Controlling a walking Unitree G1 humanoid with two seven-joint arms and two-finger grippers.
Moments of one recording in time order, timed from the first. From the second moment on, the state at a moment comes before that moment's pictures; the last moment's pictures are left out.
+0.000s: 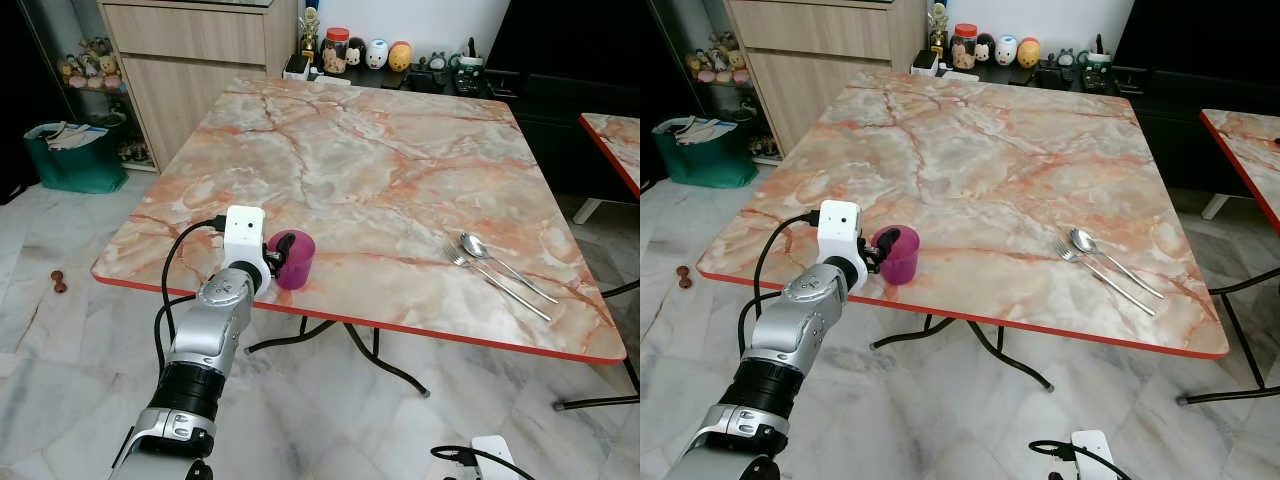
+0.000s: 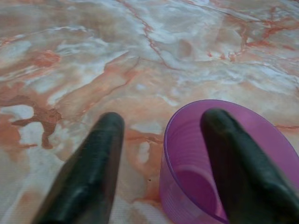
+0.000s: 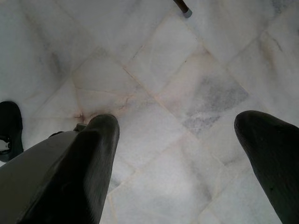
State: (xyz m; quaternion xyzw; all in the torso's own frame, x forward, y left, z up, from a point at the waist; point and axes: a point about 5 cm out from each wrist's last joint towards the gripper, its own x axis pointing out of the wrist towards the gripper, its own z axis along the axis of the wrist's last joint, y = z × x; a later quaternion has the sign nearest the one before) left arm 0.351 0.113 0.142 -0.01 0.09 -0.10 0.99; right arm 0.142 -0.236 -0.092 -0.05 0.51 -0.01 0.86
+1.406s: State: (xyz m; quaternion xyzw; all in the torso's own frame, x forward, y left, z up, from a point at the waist) left arm 0.352 0.111 0.142 -0.01 0.10 -0.10 0.99; right arm 0.143 -0.235 -0.092 -0.05 0.51 -0.01 0.86
